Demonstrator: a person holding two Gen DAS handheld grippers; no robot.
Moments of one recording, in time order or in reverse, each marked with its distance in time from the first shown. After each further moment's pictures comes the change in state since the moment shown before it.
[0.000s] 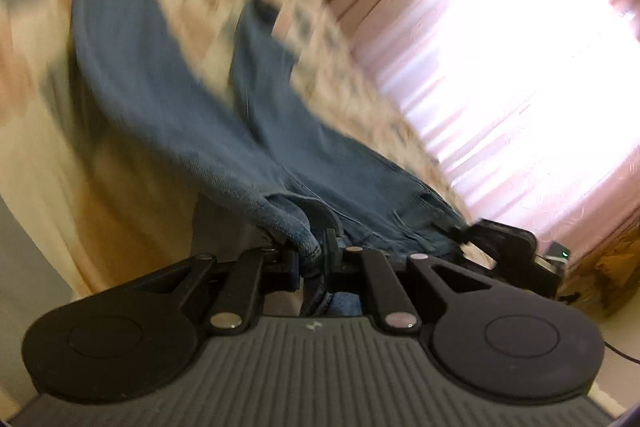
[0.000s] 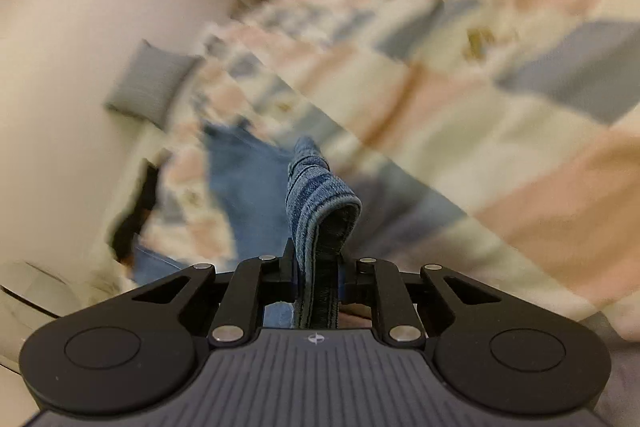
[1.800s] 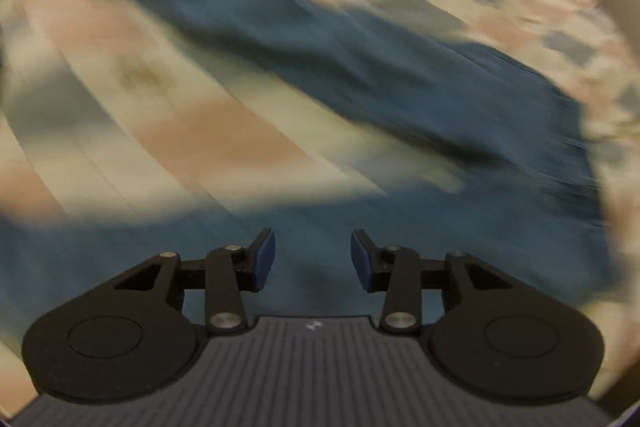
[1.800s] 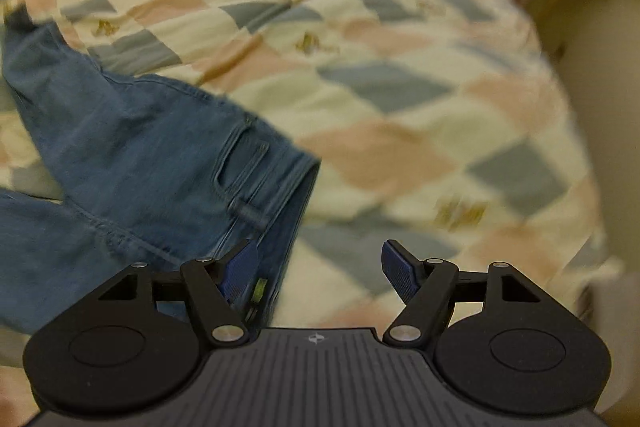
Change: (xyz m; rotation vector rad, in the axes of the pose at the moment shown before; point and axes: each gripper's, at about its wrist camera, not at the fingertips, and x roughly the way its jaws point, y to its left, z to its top) left arm 0.249 0.103 0.336 0.889 0.853 0.006; right arm 0.002 0.179 -0.097 -0.171 0.052 -1.017
